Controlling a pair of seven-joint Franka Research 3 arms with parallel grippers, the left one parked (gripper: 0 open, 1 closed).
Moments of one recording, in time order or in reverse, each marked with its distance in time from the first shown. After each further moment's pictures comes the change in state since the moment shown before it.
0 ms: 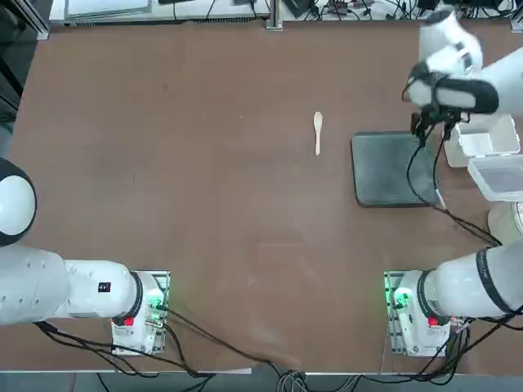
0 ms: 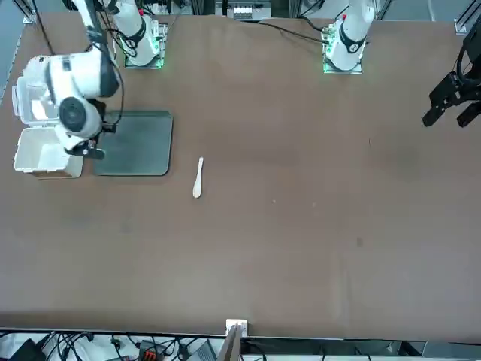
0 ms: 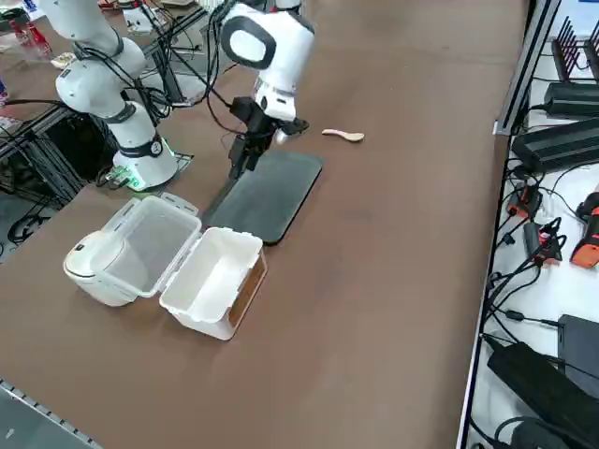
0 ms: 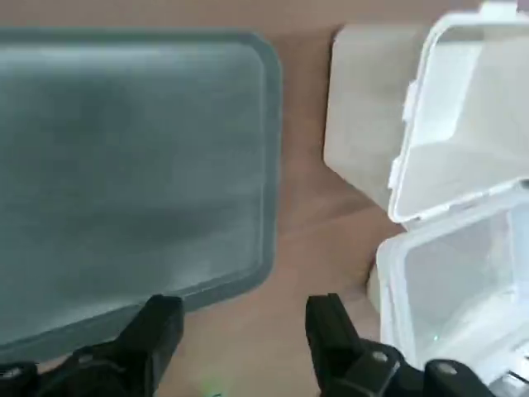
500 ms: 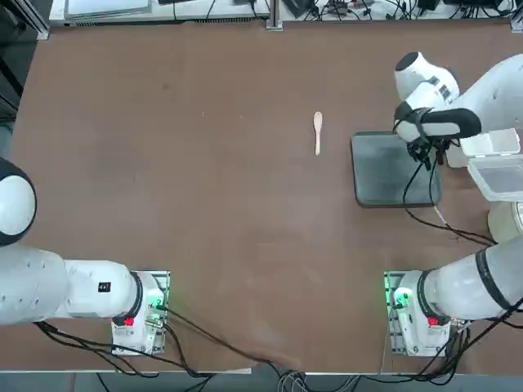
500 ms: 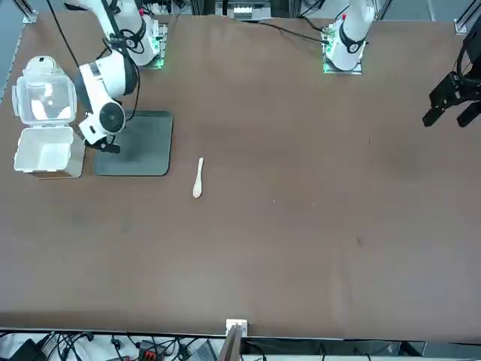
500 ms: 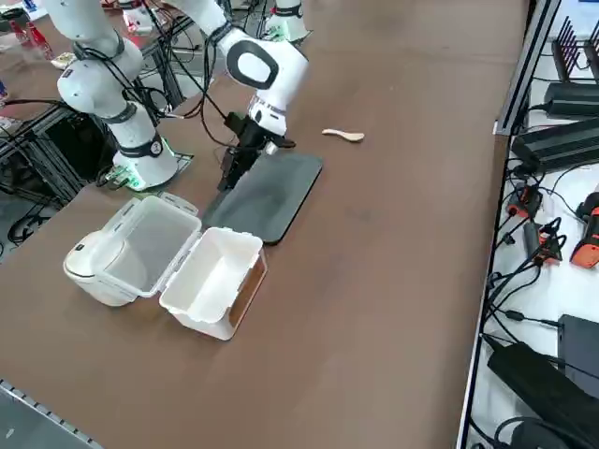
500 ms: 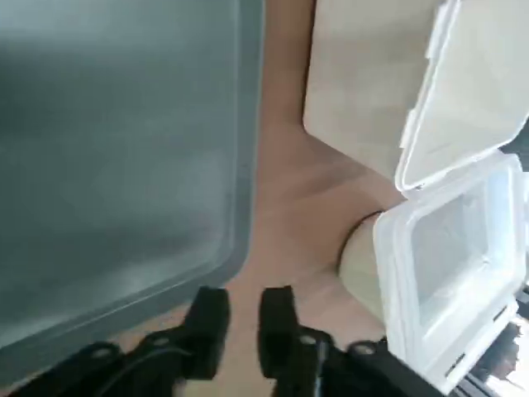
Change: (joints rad) arm 0.028 0.056 -0.004 -0.090 -0.135 0.003 0.140
